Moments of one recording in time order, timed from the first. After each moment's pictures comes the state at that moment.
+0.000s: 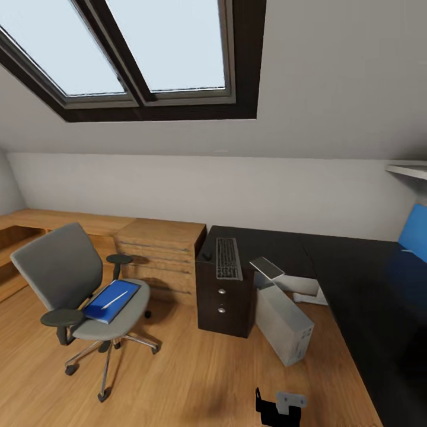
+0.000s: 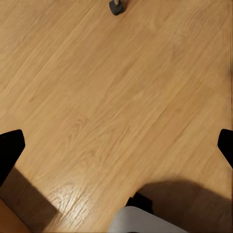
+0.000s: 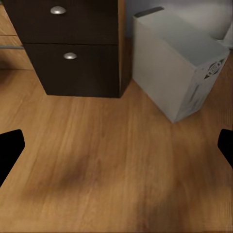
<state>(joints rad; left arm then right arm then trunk) -0.12 0.08 -0.54 -0.26 0.84 -0.34 0.36 -0.45 0.12 0.14 0.02 -0.15 -0.67 -0.17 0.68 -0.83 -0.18</state>
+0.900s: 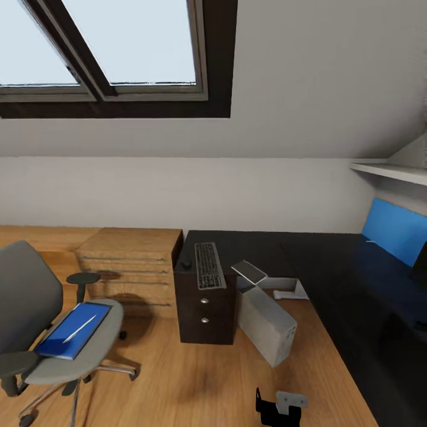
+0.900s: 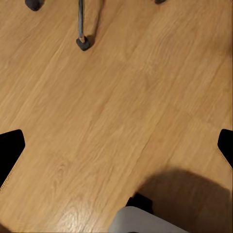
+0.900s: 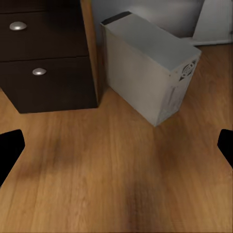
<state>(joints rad) -0.12 0.08 -0.54 -0.26 0.84 -0.34 0.36 -0.45 0.12 0.14 0.02 -0.15 -0.67 -0.17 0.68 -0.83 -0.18</state>
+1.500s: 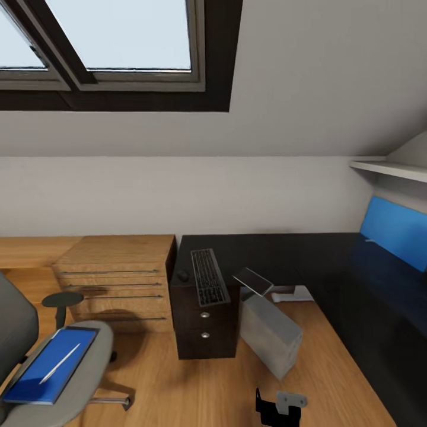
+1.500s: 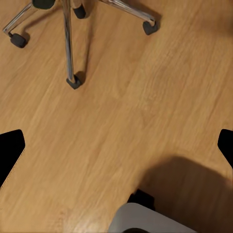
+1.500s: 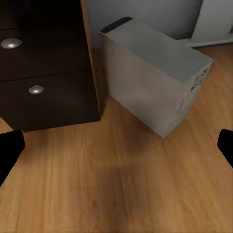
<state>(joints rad) -0.12 0.08 -0.54 -0.26 0.84 -0.34 0.36 -0.45 0.12 0.14 0.02 -0.15 -0.67 -0.17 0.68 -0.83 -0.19</state>
